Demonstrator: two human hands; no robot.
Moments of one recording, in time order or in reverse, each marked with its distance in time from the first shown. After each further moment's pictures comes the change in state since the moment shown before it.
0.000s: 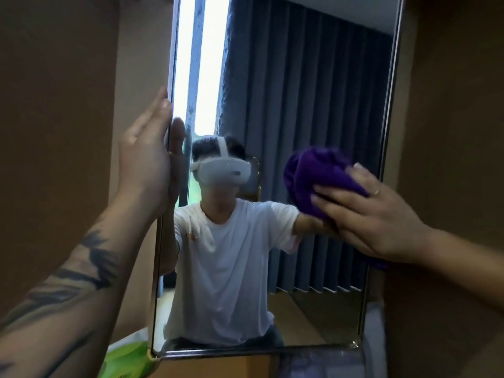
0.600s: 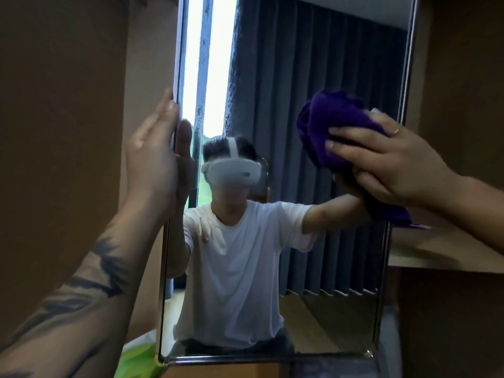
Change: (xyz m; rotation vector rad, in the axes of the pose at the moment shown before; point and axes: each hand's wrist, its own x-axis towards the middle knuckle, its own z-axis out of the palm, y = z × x) left_hand -0.004 0.000 0.002 0.010 0.000 -0.011; right_hand 0.043 0.060 -0.018 -0.050 0.074 0.059
